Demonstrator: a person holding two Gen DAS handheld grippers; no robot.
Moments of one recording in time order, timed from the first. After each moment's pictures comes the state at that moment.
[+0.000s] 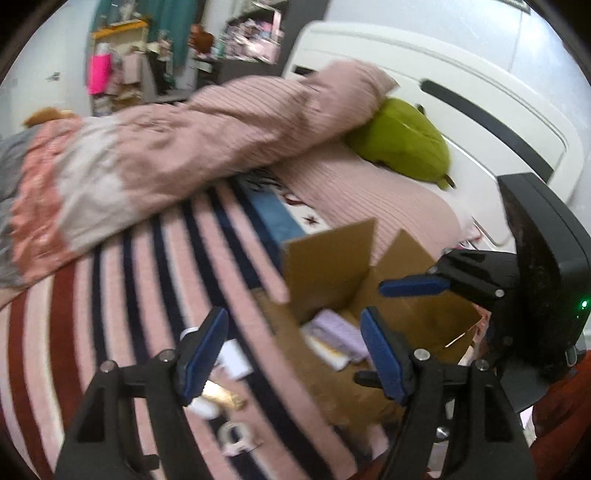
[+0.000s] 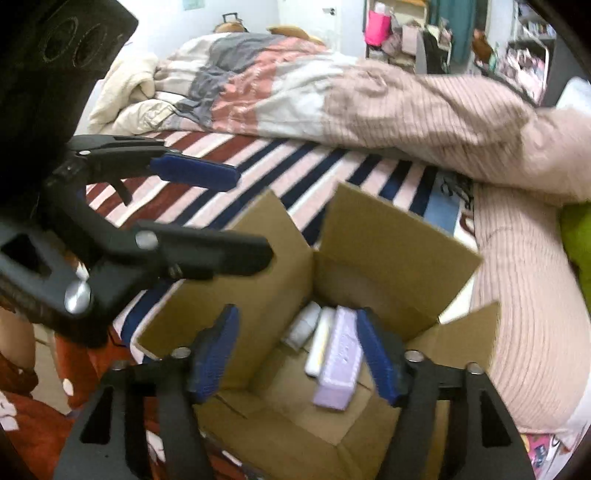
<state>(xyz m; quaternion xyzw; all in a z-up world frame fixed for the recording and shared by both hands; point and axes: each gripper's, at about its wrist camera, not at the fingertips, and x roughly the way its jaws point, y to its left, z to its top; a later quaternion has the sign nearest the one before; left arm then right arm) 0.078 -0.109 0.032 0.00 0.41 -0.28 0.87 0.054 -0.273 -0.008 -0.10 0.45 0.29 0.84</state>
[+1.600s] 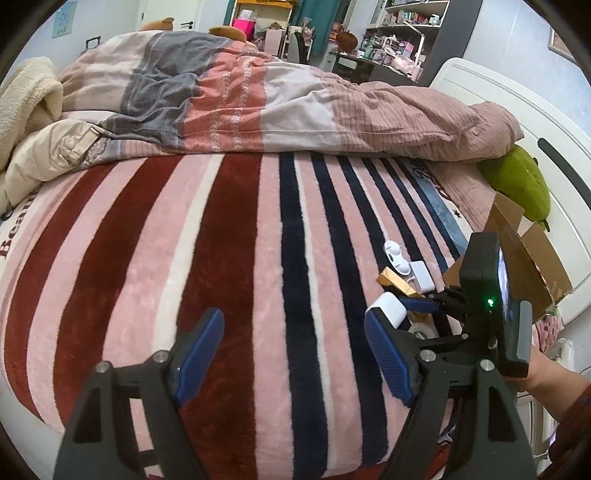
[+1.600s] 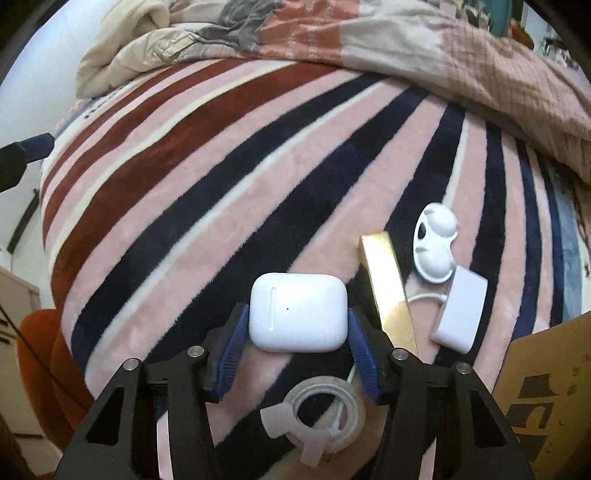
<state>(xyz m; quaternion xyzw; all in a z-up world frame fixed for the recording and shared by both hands) 0.012 0.102 -0.069 -0.10 0.44 -0.08 0.89 0.070 -0.072 -0.149 -0.12 0.49 0.30 0.81</state>
